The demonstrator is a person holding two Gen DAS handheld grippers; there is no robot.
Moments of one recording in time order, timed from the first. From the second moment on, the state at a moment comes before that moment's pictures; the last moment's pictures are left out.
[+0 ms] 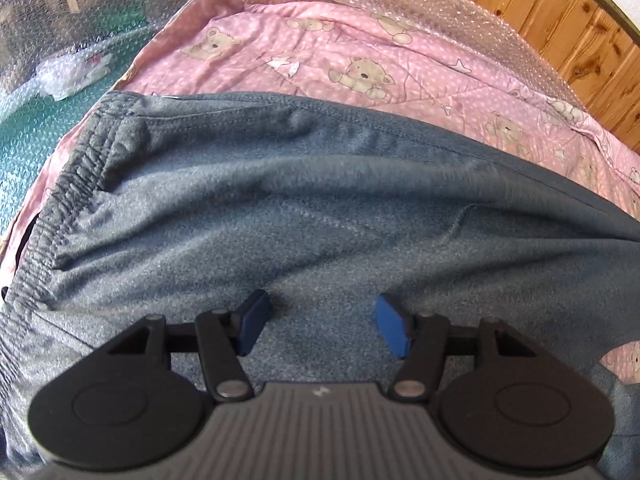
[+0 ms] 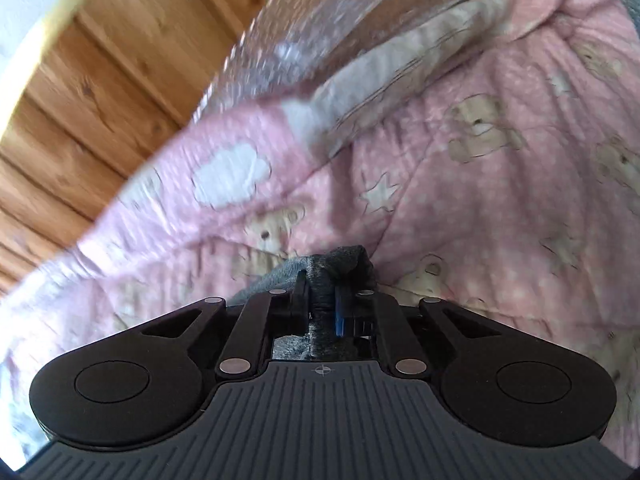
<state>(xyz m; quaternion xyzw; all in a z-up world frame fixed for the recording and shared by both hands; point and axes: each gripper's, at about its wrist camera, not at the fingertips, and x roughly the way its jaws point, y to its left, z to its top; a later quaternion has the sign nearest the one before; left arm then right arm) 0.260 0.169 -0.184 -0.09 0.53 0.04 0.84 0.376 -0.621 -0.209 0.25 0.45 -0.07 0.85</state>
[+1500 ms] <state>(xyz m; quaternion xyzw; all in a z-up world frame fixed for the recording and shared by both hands) 0.354 0.389 -0.177 -0.17 0.46 0.02 0.87 0.126 -0.245 -0.149 0.10 0.54 -0.13 0.83</state>
